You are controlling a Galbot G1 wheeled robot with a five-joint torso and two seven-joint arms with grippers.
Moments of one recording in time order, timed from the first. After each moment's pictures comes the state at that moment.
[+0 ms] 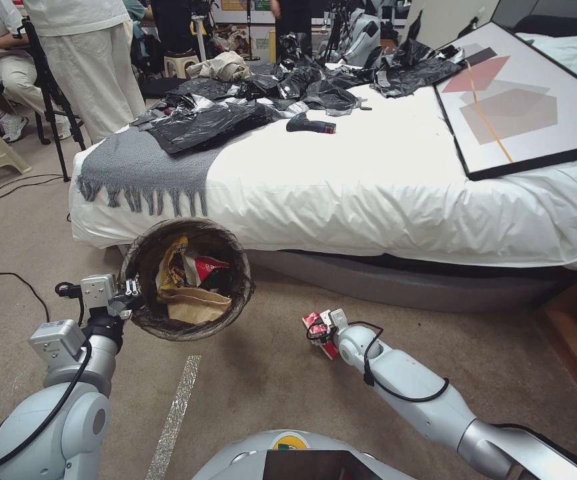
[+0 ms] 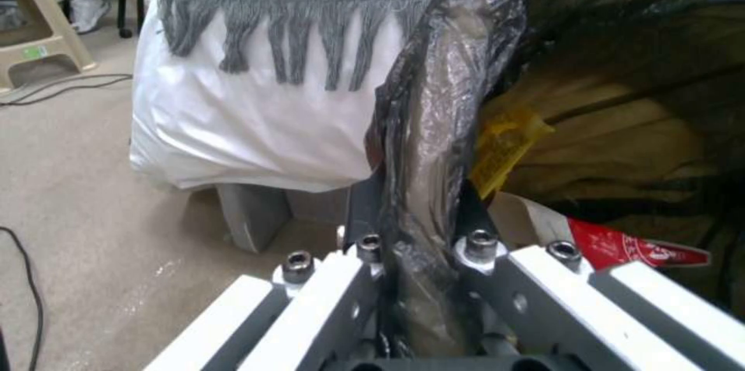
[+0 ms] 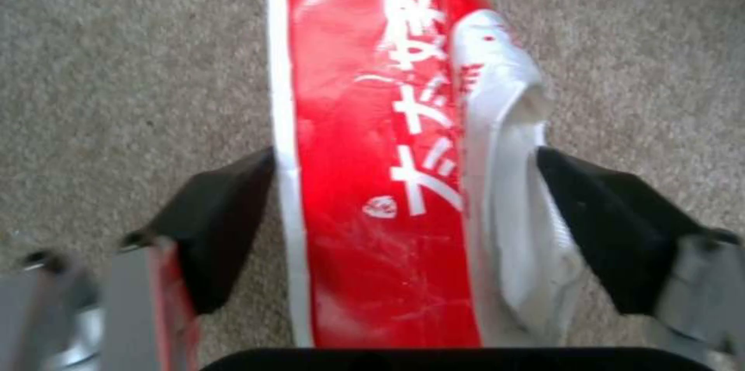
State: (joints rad) left arm 1.61 -1.50 -0.87 -2.50 -0.28 0.57 -0.01; right arm -0.81 1.10 -0.29 1.27 0.65 -0.57 0.22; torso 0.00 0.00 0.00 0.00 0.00
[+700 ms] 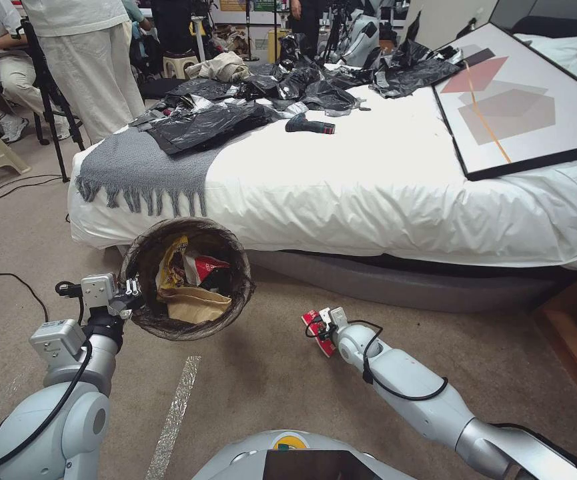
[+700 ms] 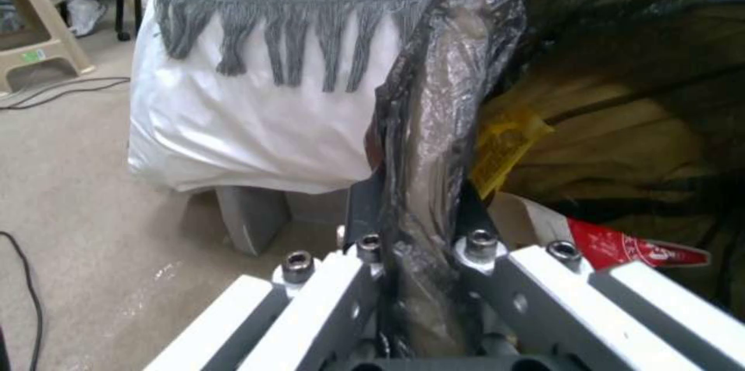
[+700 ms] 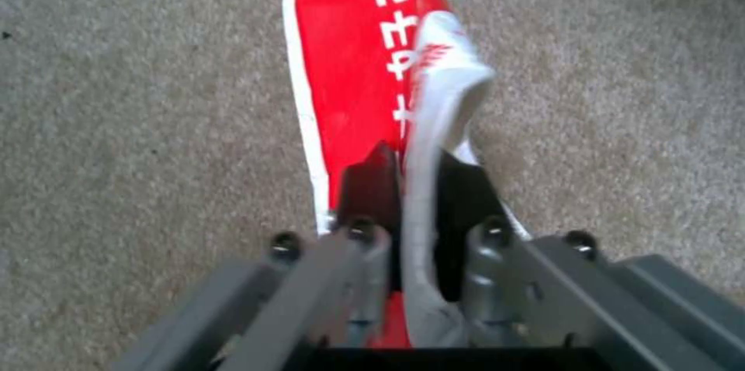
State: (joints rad) left arm 1.61 -1.50 -0.87 -2.50 -0.27 0.57 -0.01; right arm -0.81 1.11 -0.28 1.27 0.65 -0.56 0.21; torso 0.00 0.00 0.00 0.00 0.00
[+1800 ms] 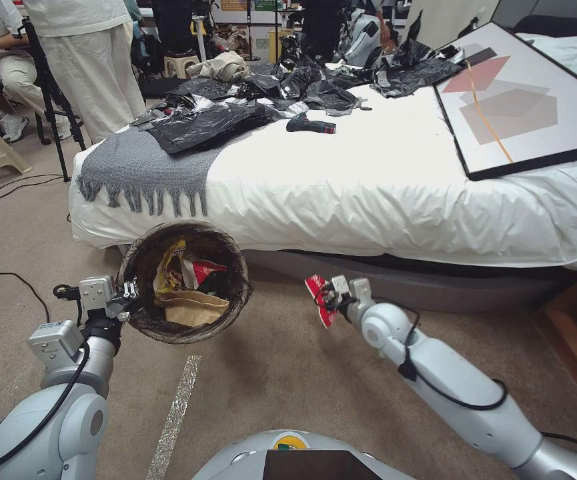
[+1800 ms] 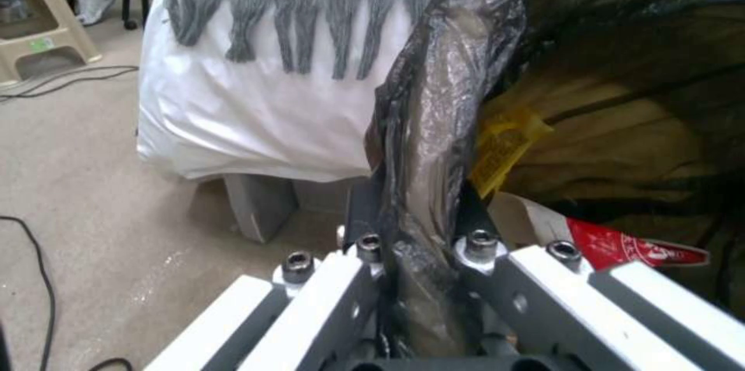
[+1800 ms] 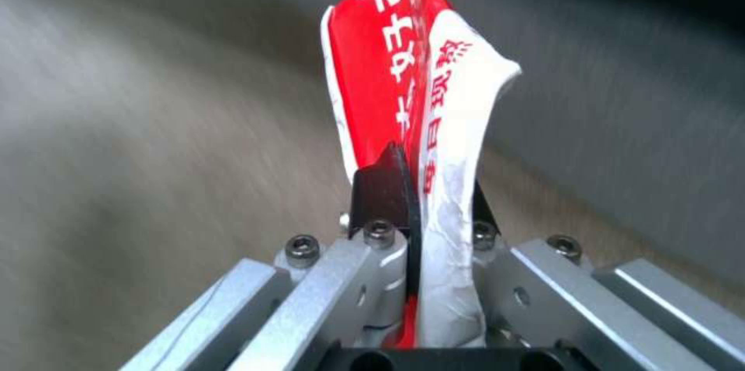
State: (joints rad) left arm 1.61 -1.50 -0.87 -2.50 -0.28 0.59 -0.02; right arm -0.89 0.90 -0.07 1.86 0.94 -0.60 0.37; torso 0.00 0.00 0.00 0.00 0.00
